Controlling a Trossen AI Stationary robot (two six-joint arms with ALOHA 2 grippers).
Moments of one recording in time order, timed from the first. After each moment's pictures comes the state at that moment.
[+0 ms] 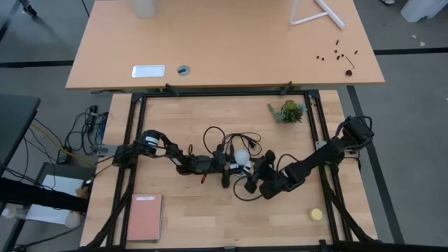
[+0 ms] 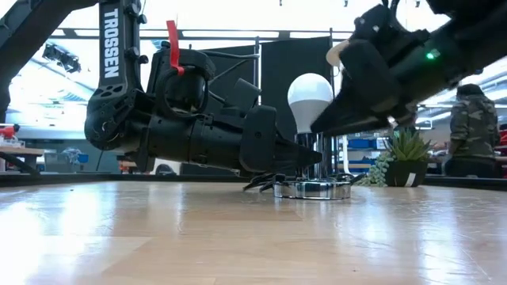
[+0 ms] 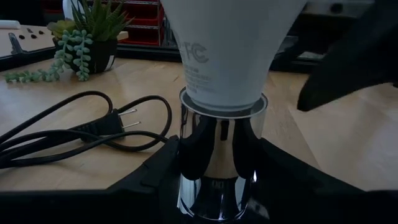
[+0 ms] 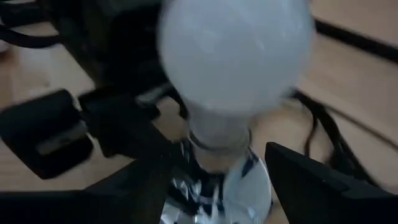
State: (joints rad) left arm -0.14 2.27 0.81 1.35 -0.27 -0.10; right arm 0.48 1.70 0.73 0.13 0.95 0.72
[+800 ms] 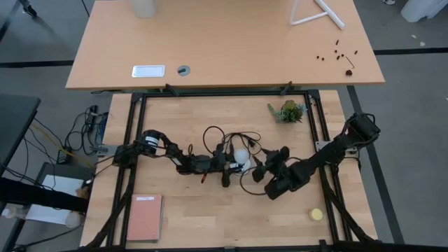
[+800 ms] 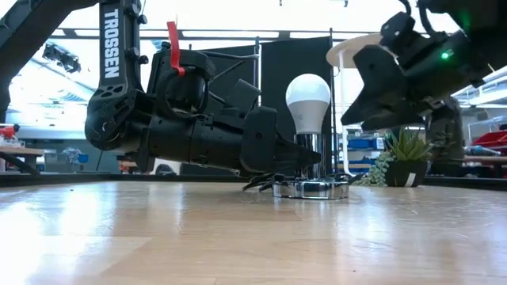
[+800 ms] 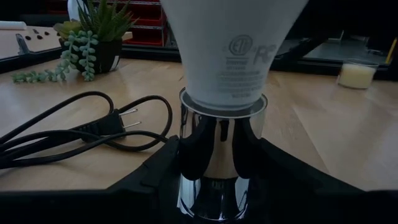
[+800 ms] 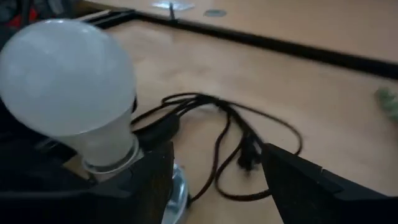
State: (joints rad) left arm -0.14 2.27 0.81 1.35 -0.28 -0.10; right arm 0.51 1.61 0.73 -0.32 1.14 1.25
